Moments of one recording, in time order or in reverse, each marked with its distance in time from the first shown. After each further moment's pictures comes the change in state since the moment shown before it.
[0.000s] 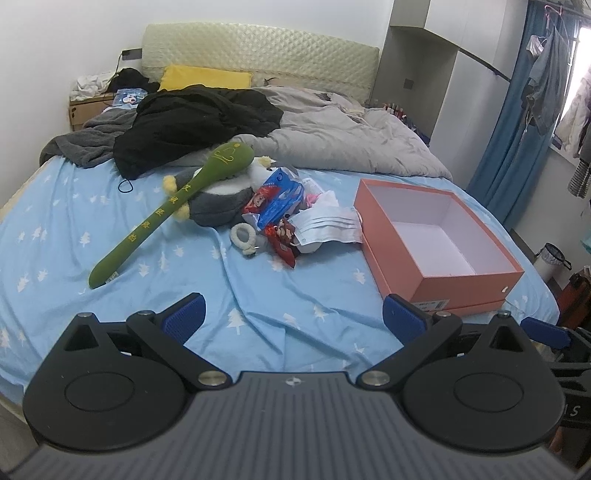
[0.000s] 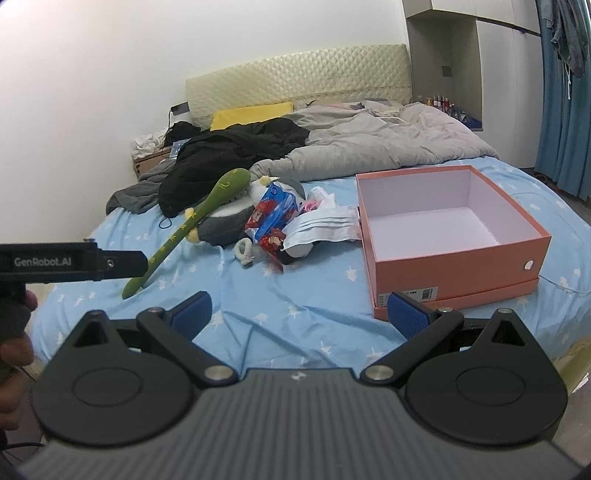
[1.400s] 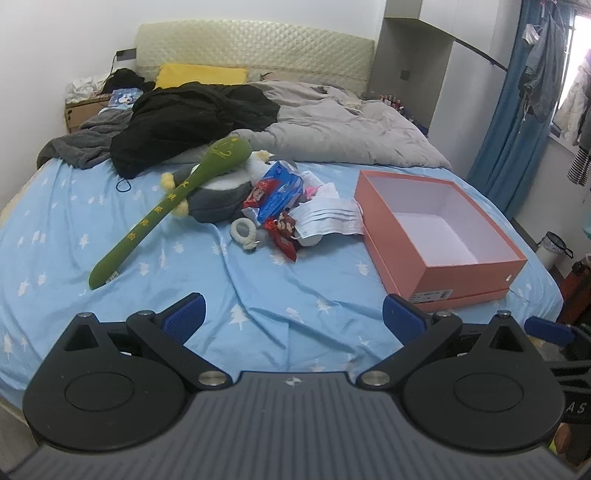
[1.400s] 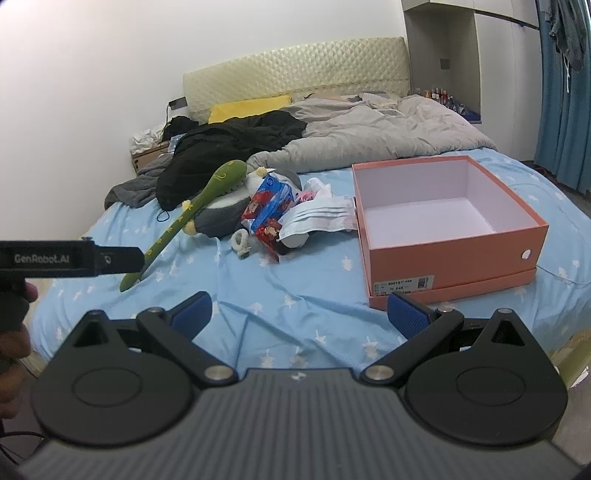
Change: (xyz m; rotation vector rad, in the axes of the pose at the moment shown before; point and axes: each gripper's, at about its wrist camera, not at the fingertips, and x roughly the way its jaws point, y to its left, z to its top) left arm 0.007 -0.001 -0.004 0.035 0.016 0.003; right arm -0.002 -0.007 -0.009 0.008 0.022 0.001
